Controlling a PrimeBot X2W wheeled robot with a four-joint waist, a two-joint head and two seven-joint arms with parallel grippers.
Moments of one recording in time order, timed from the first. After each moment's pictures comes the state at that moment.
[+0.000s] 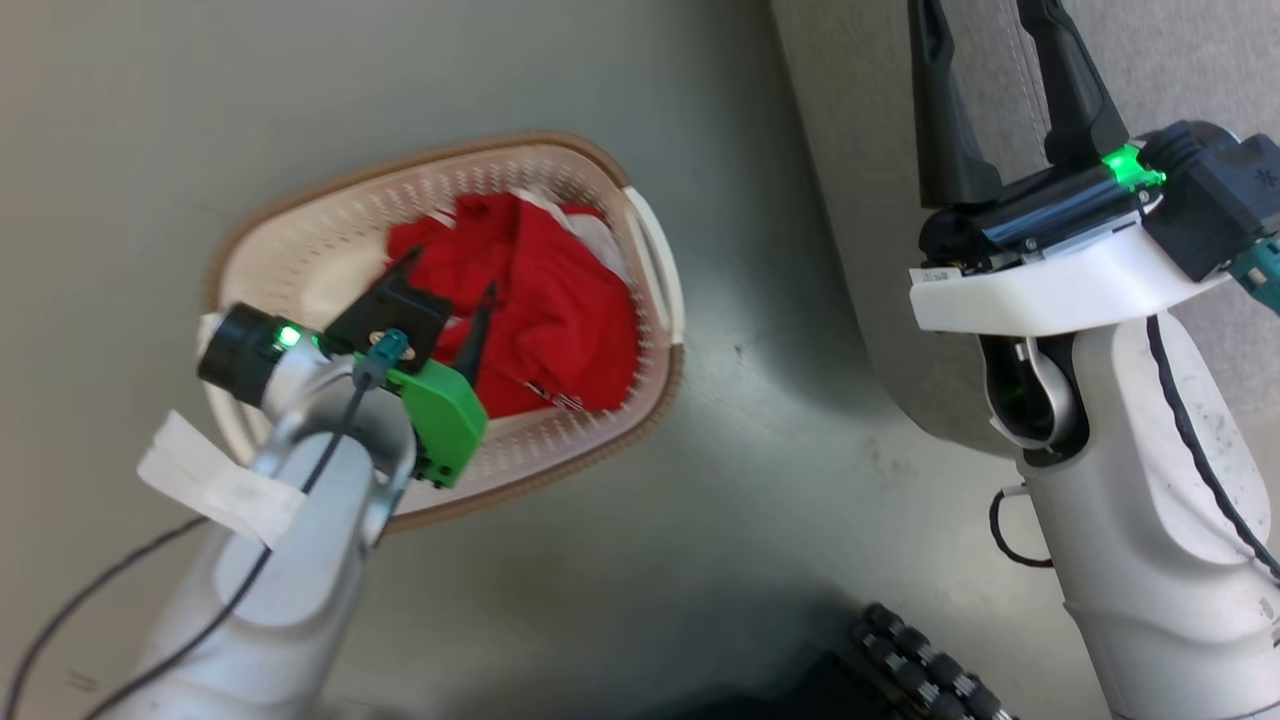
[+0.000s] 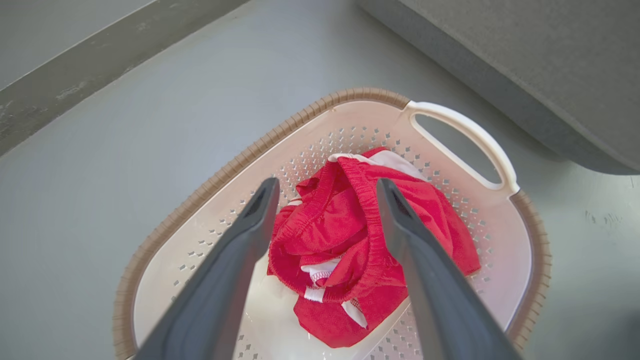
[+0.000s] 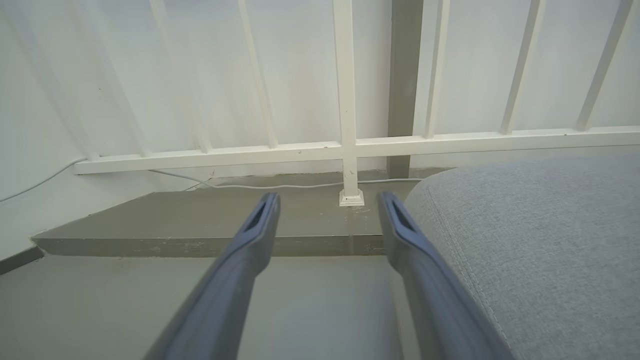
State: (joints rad) left arm -0.58 0.13 -0.51 0.52 -0.11 -0.07 -0.06; right arm -0.49 -0.06 0.25 -0.03 0.24 0.05 -0.25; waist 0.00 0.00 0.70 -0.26
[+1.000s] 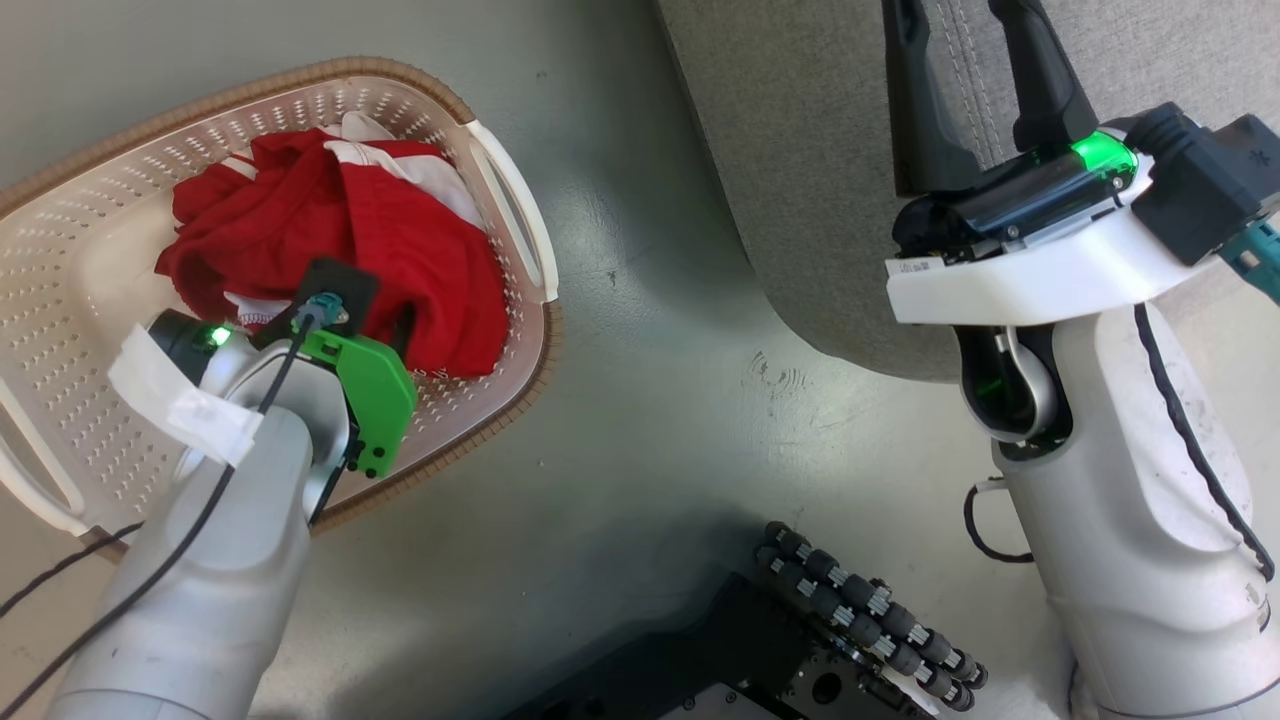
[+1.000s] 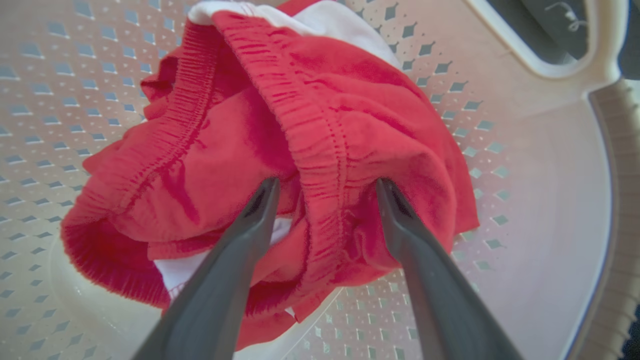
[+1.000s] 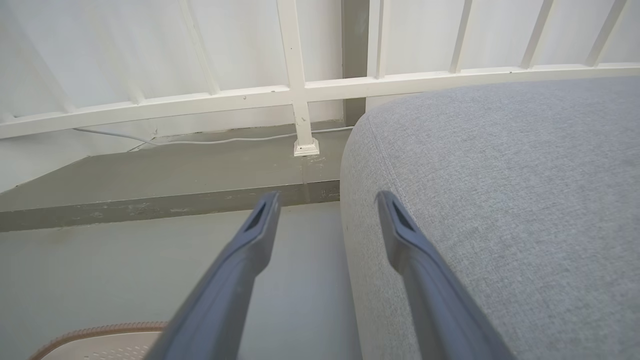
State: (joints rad) left arm -0.71 0.14 -0.52 0.81 -0.16 -0.12 0.00; right arm -0.52 -0.05 0.28 -0.02 0.31 0.05 -0.25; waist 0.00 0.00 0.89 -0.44
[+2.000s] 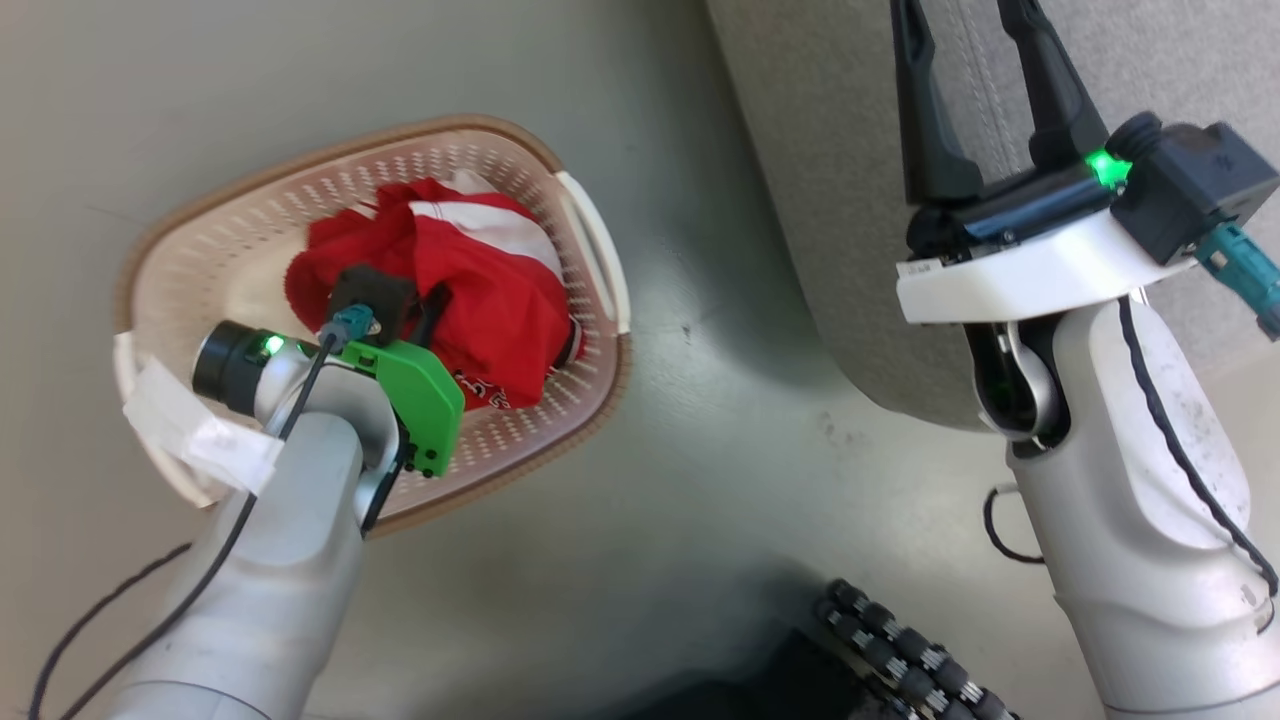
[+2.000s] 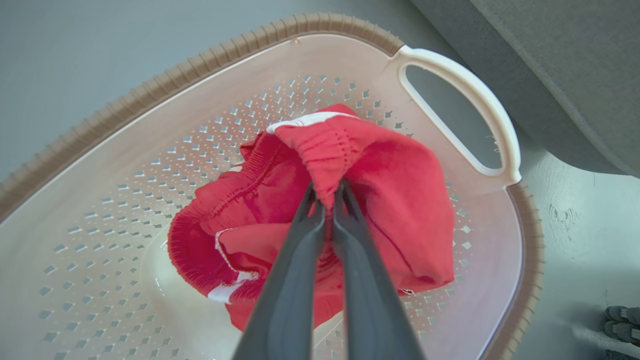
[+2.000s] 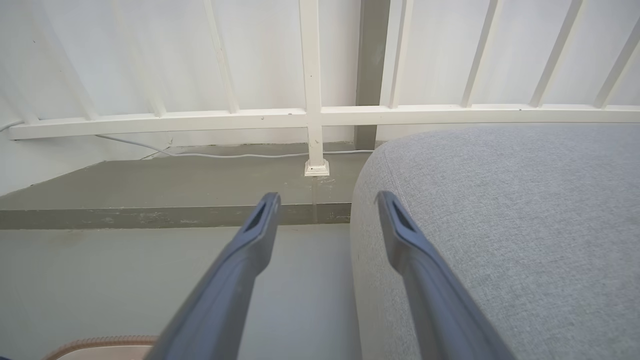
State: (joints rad) left arm -0.73 0.06 -0.53 0.91 -0.25 -0.12 -0.15; right arm -0.51 -0.05 0.25 0.05 0.21 0.04 -0.25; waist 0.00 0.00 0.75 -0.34
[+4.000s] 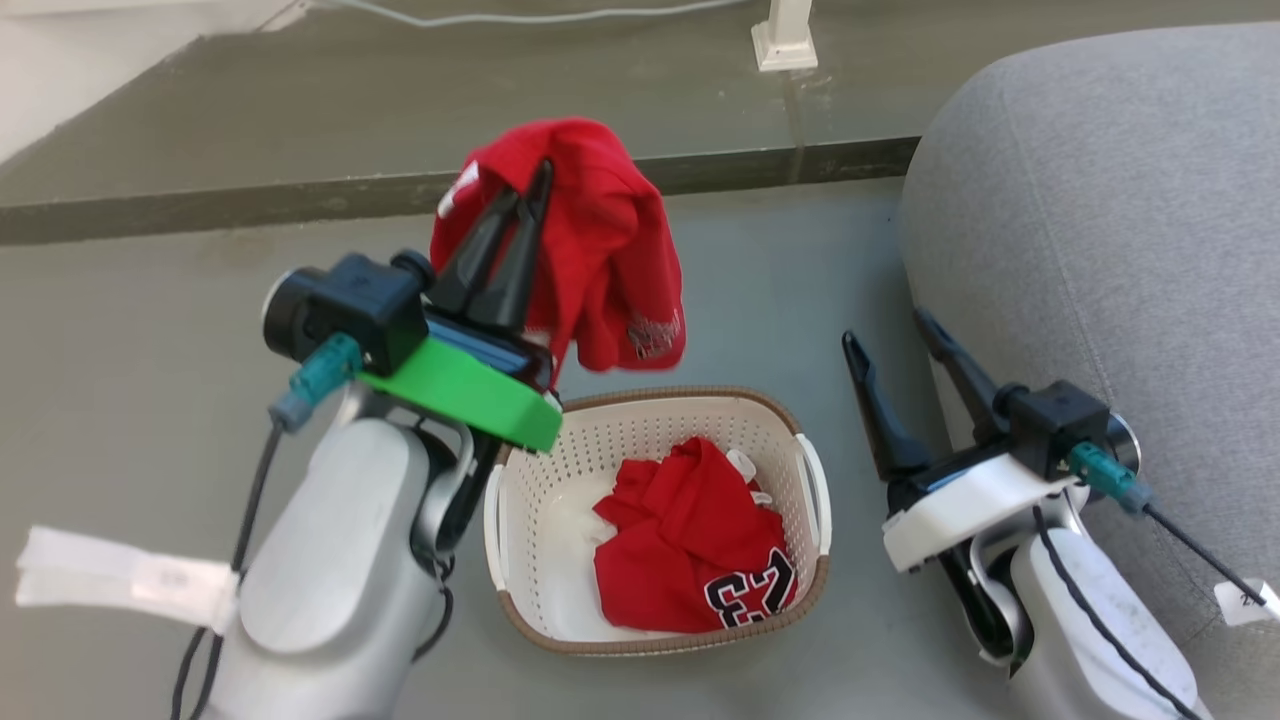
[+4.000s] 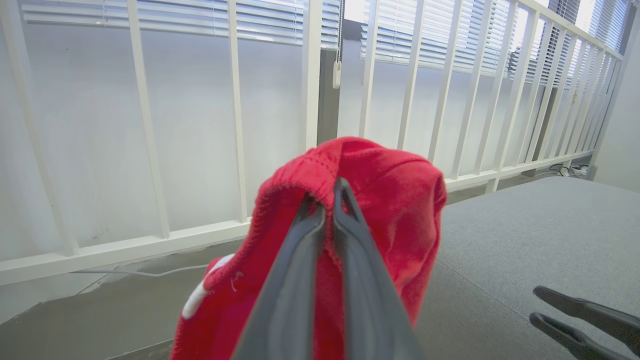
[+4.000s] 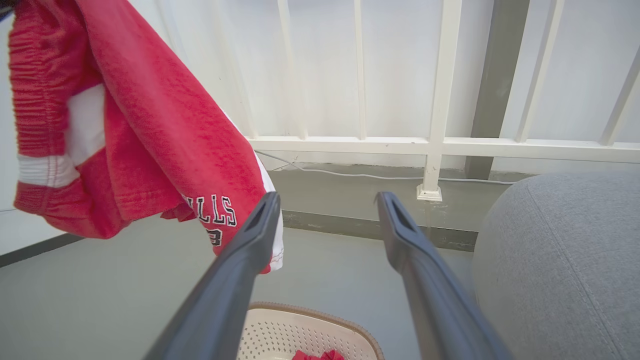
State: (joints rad) left arm -0.53 0.04 -0.46 0.23 -0.41 -0.11 -0.25; right arm -0.19 -0.08 0.28 0.24 0.17 0.09 -0.25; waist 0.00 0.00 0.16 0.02
